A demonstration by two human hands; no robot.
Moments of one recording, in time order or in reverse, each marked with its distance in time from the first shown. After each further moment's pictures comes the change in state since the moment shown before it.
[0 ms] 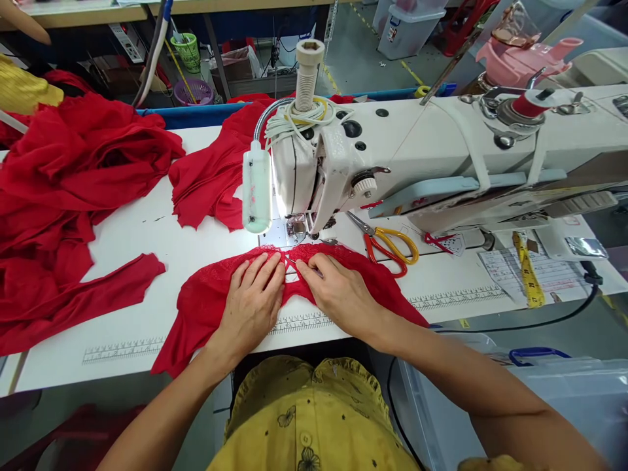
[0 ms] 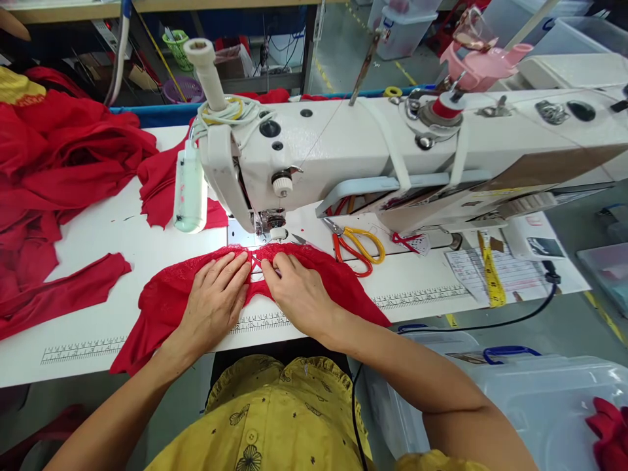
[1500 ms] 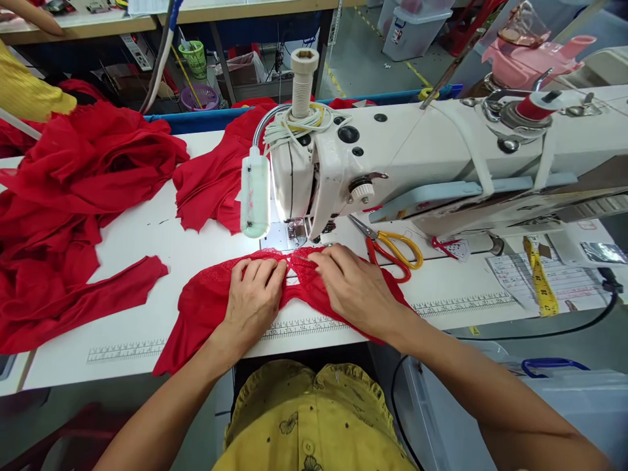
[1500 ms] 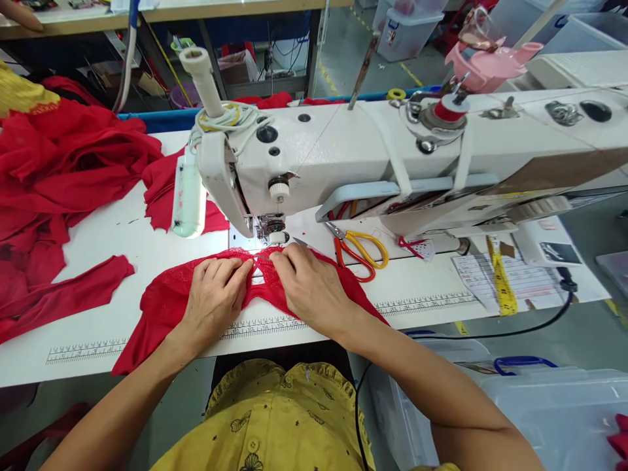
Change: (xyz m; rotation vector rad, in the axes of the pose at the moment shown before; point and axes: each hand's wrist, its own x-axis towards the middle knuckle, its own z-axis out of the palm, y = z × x) left_hand 0.017 -0.001 -0.002 0.114 0.076 0.024; right_hand -0.003 0.023 -0.009 0.043 0.203 -0.003
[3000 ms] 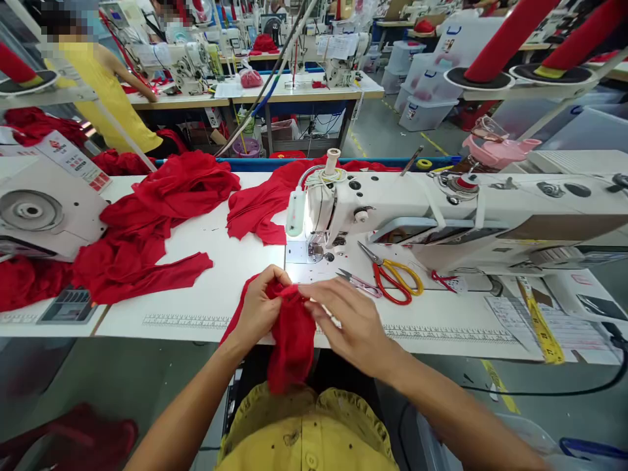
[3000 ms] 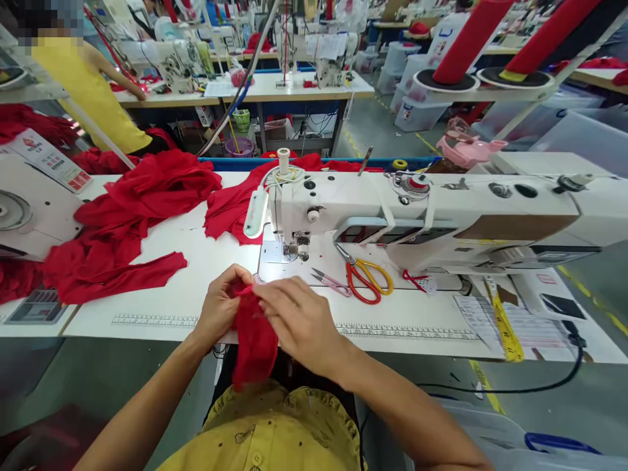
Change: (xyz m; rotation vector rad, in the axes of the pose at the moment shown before) left_hand -0.009 0.018 -0.053 -1.373 0.207 -0.738; right_hand -0.019 -0.055 -0.035 0.606 0.380 -0.314
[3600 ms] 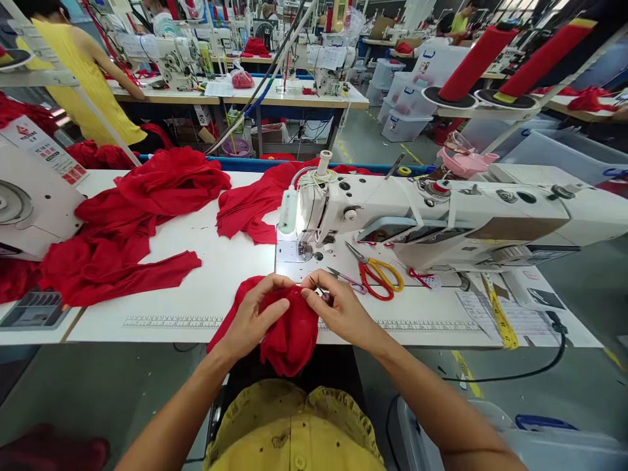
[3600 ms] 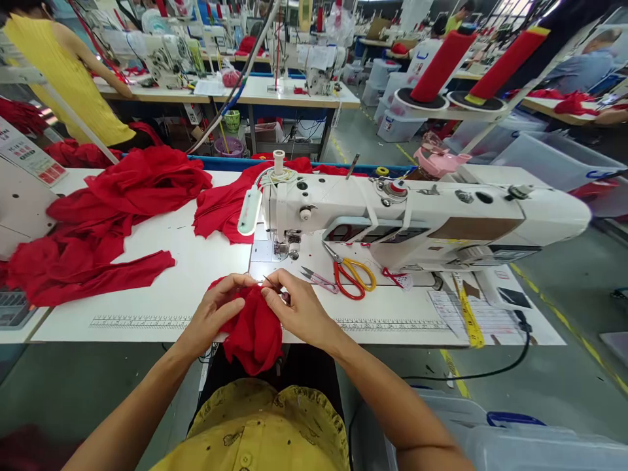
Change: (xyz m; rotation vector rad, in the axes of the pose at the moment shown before) left_hand -0.019 0.005 -0.004 -0.004 -0.232 0.055; right_hand 0.007 0.016 0.001 0.383 -0.170 0.562
